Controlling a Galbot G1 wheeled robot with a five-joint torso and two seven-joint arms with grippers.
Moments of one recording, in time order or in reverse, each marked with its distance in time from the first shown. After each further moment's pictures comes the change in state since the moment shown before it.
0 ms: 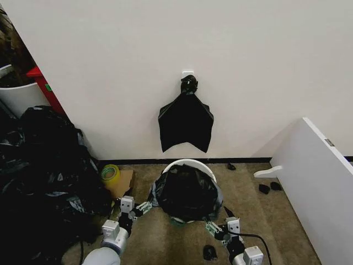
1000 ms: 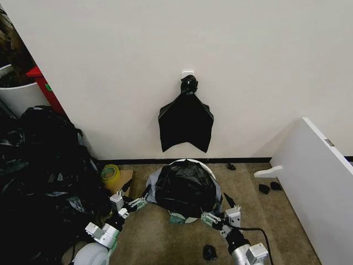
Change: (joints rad) left arm -0.116 0.004 0.007 0.293 -0.212 -0.390 0.435; right arm 0.093 -0.020 -0.028 0.088 0.074 0.022 -0.105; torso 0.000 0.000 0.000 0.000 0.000
